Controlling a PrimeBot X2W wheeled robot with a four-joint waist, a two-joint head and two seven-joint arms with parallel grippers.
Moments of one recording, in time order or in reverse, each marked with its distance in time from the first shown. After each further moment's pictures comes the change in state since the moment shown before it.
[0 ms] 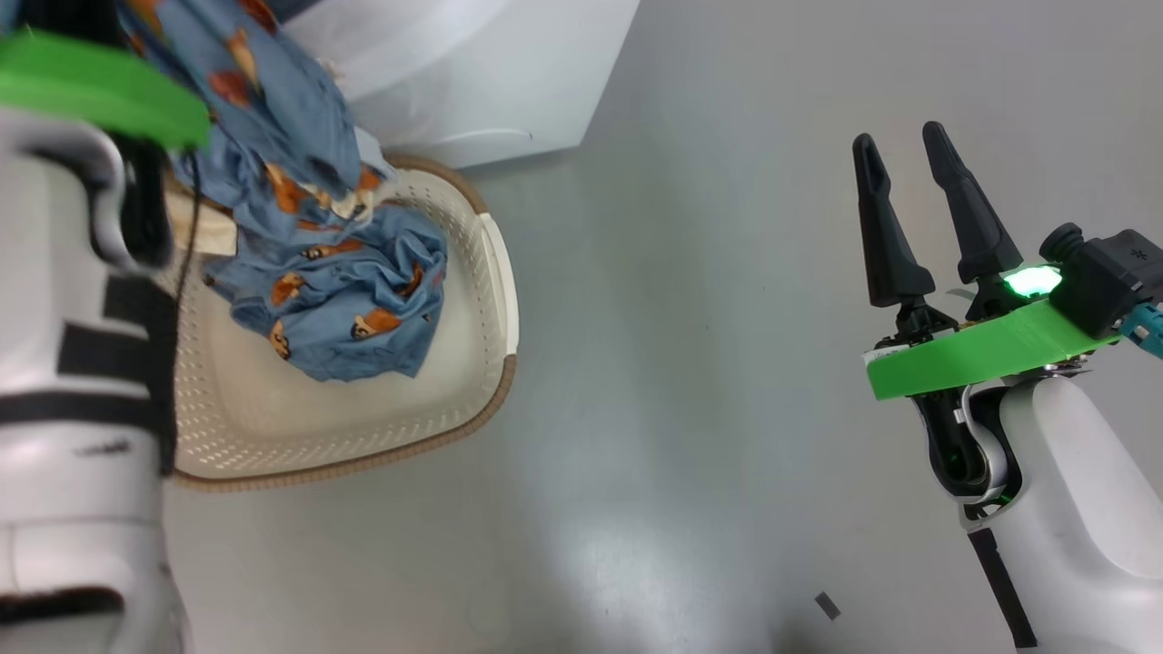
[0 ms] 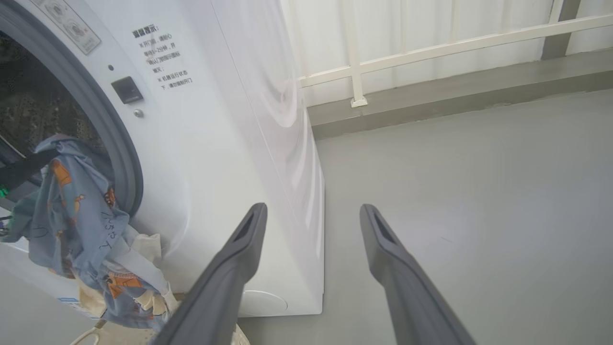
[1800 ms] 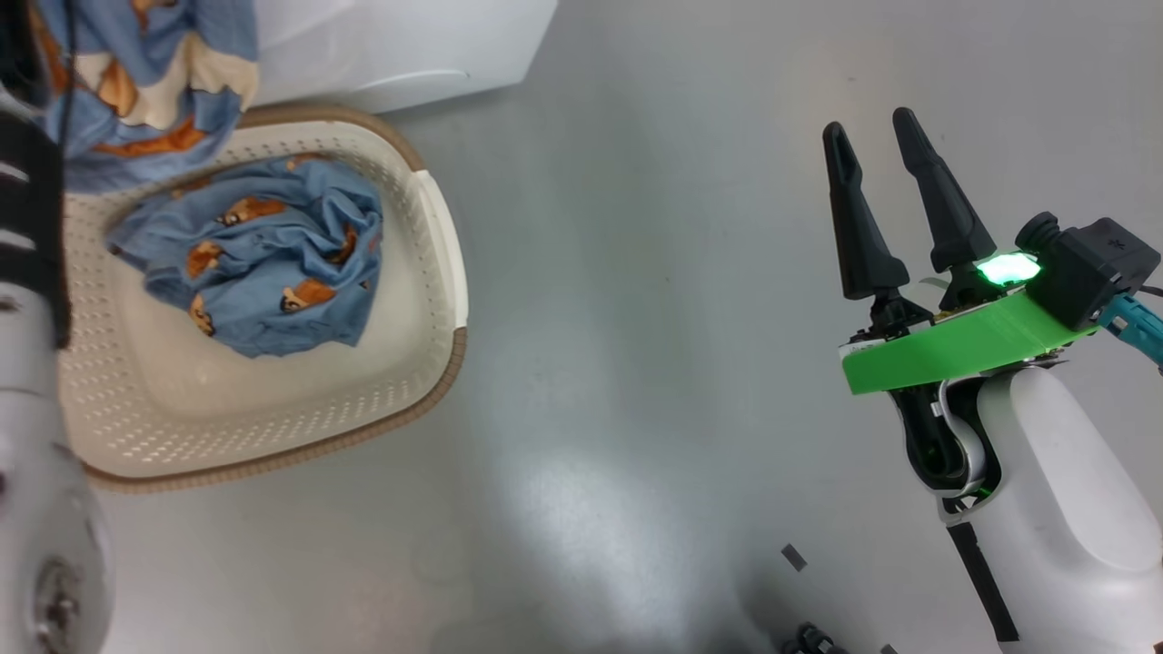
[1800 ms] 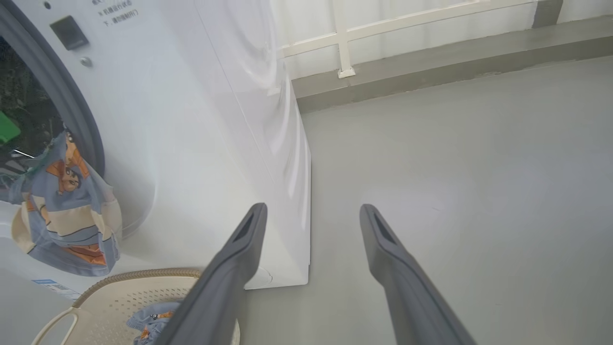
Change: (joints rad) left arm -0.357 0.054 -0.005 0.294 0.123 0.043 -0.038; right arm -0.024 0.026 0.030 -0.011 0.004 0.000 0.000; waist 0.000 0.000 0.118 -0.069
